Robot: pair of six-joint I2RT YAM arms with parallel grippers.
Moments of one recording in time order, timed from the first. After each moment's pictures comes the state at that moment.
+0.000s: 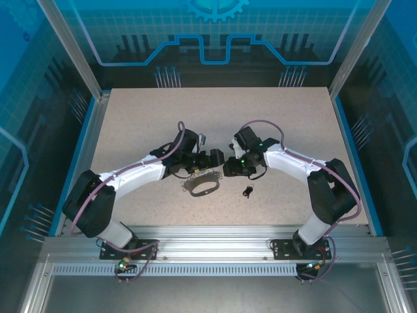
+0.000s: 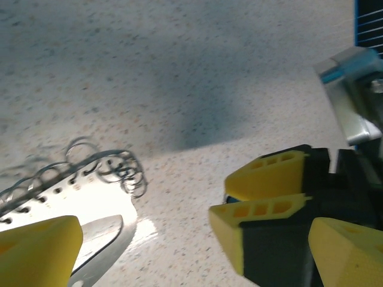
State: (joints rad) left arm -0.60 1.53 0.96 -0.24 0.30 -0.82; right arm 0.56 1.65 1.07 -0.63 -0.31 0.43
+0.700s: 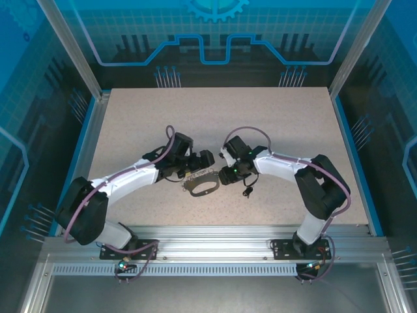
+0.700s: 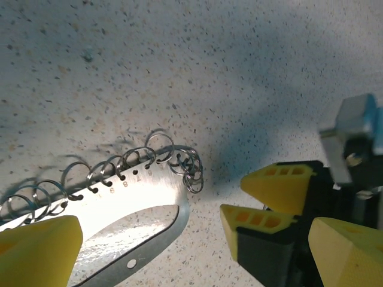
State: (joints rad) left arm -0.55 1.45 0.88 -0.29 0.20 -0.90; right arm 0.65 1.73 1.03 -0.51 -0.16 0.24
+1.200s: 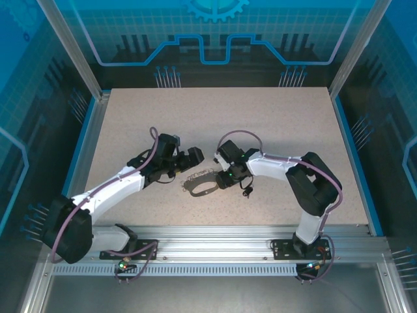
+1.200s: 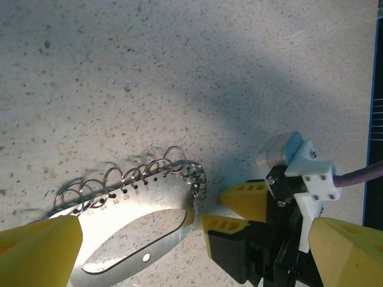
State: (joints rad) left arm -0.49 1.28 0.80 -0.31 0.17 -0.93; right arm 0.70 1.80 1.06 -0.51 -0.11 0.19
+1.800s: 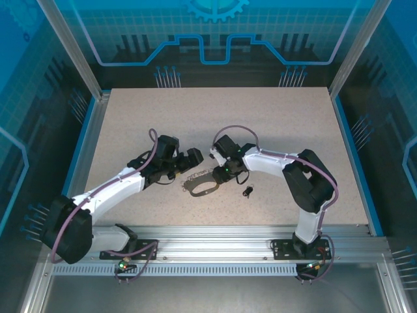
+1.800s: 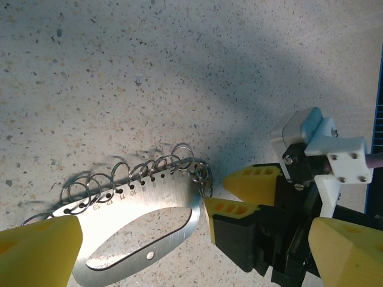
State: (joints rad) left arm -0.49 1.28 0.78 -0.30 0.17 -0.96; right arm 0.70 1.84 1.16 -0.53 -0.11 0.15
